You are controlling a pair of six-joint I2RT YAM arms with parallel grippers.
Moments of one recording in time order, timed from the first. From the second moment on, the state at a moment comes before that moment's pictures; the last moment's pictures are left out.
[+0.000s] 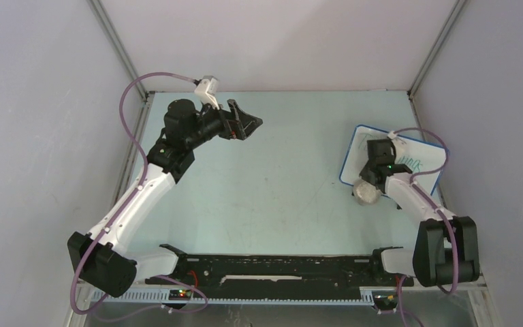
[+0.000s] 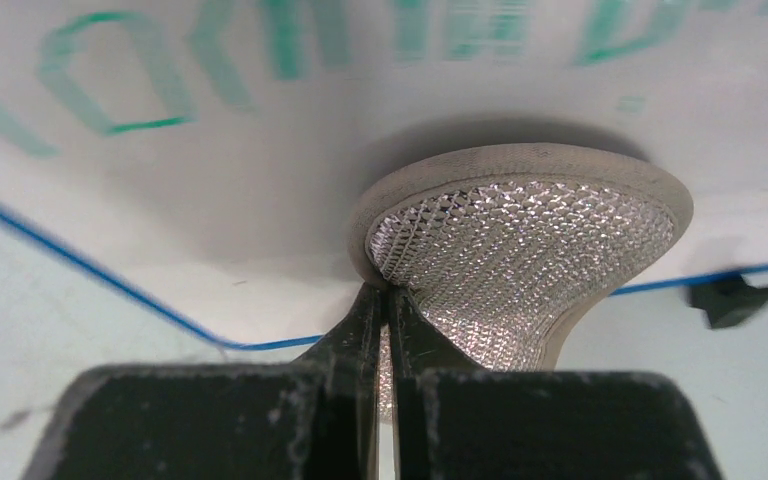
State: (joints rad) left arm -0.41 1.21 1.16 -0.09 0.37 -0.46; right arm 0.14 1.31 0.76 -0.38 0.32 0.63
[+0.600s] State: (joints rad) left arm -0.41 1.21 1.16 -0.08 0.37 -0.47; right arm 0.24 1.33 0.74 -0.38 0.37 0.57
